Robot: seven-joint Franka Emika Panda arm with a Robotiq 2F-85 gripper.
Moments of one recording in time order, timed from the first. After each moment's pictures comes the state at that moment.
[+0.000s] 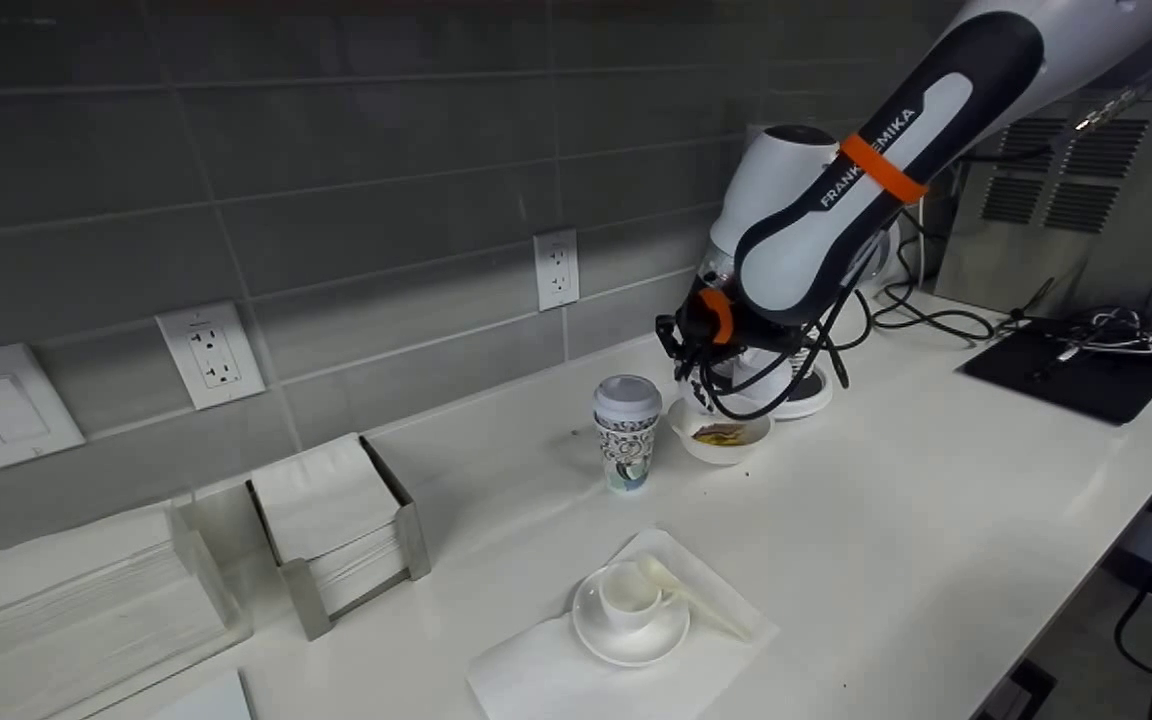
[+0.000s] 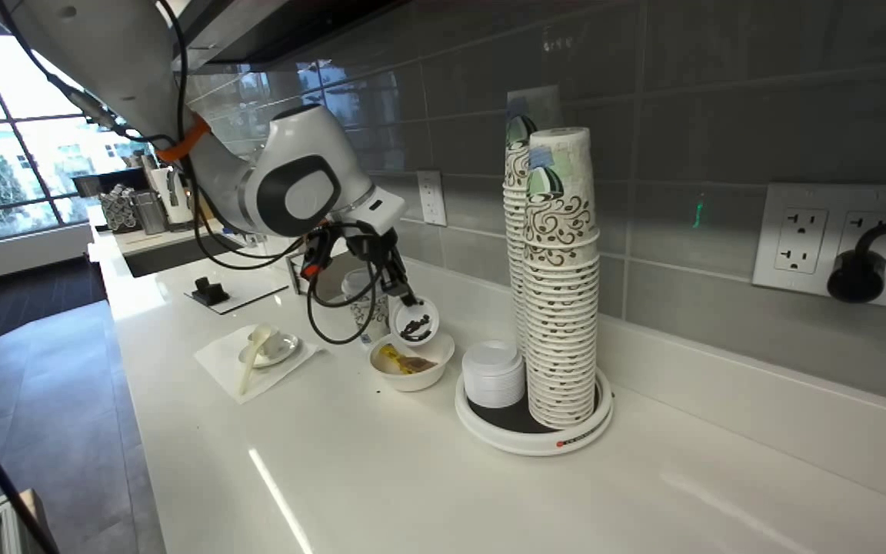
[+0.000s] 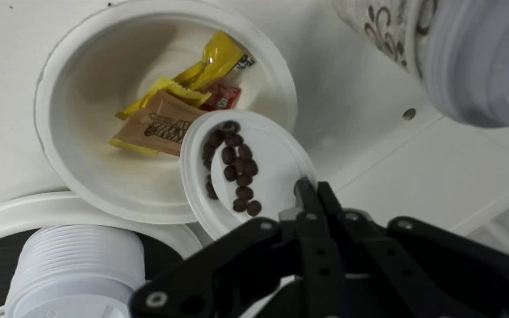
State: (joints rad) arm 0.08 0.29 -0.10 -2.25 -0.03 2.95 0.82
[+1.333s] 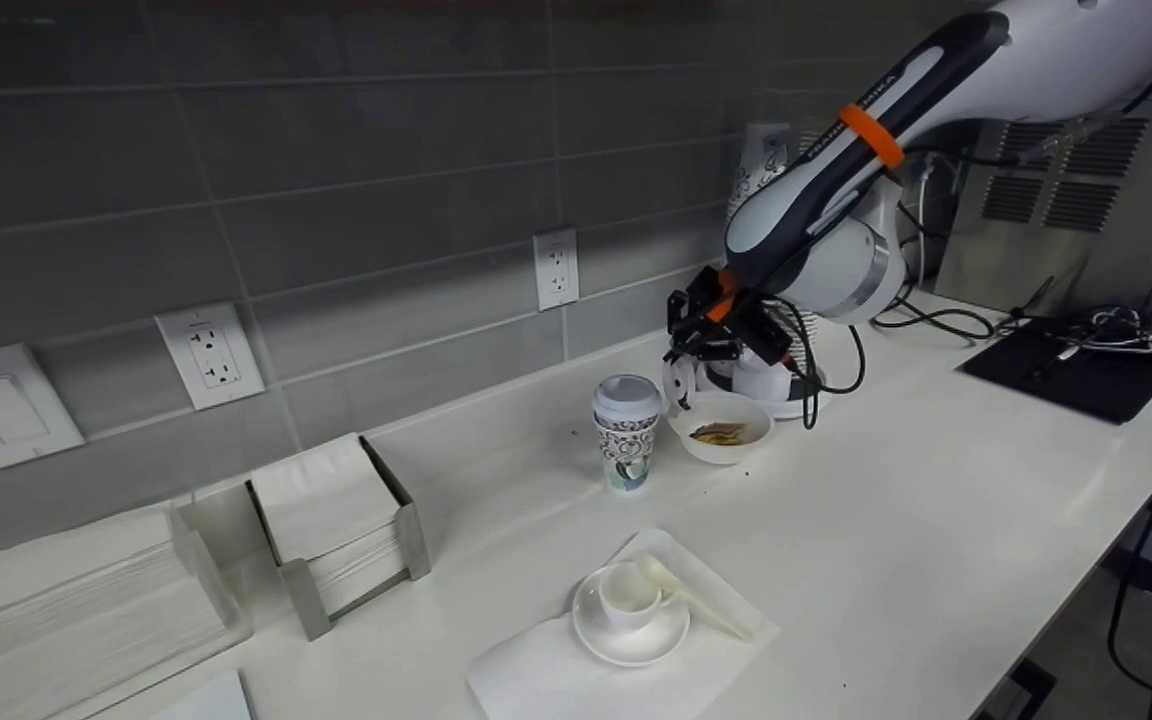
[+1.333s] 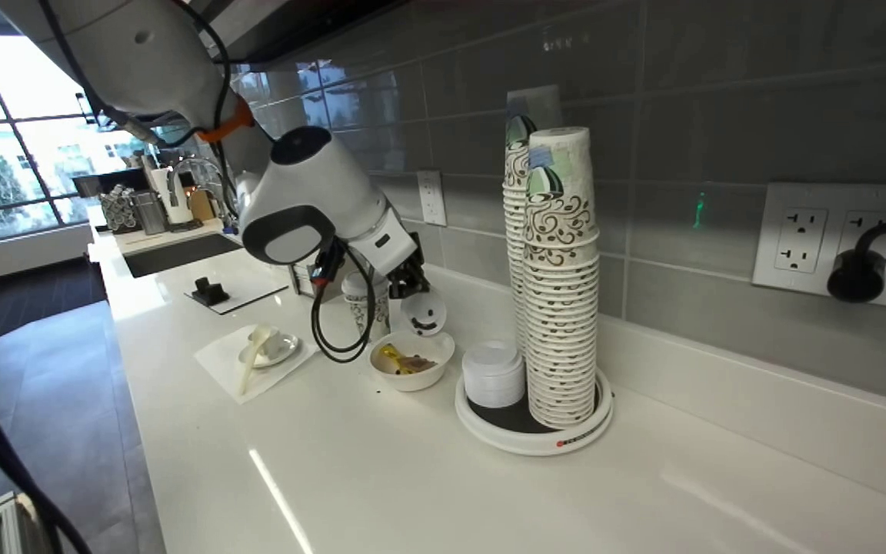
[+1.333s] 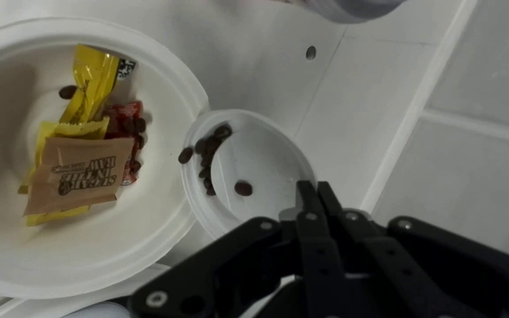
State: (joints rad) arm -0.71 0.44 0.73 -2.29 0.47 3.29 0.56
